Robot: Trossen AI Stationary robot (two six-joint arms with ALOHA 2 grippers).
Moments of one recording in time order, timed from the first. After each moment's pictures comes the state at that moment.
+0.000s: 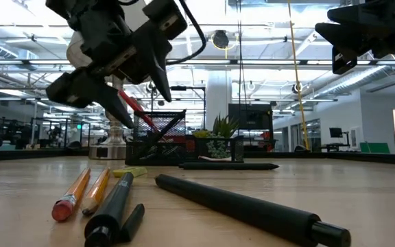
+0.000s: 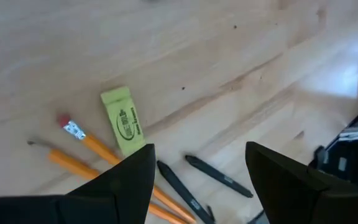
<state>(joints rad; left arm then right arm) -0.27 1.67 1.01 -0.29 0.05 -1.56 0.48 0.93 0.01 1.10 0.39 0.07</state>
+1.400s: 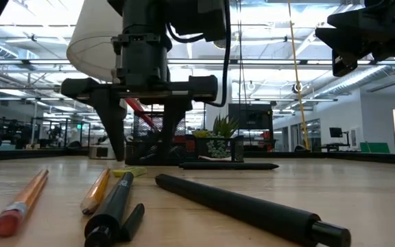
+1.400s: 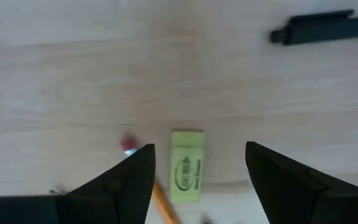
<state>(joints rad) -0.22 2.08 1.52 -0.97 0.05 -1.74 0.48 0.93 0.01 1.06 0.39 0.07</state>
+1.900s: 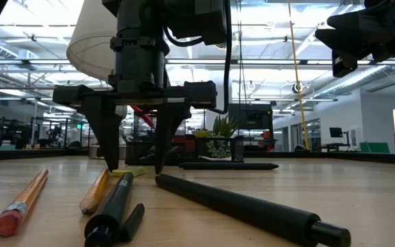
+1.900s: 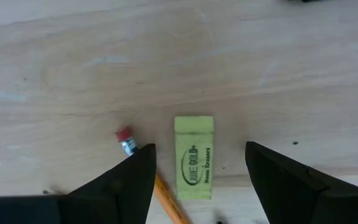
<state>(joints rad) -0.25 2.10 1.52 -0.94 0.05 -1.71 0.48 0.93 0.01 1.05 0.39 0.07</state>
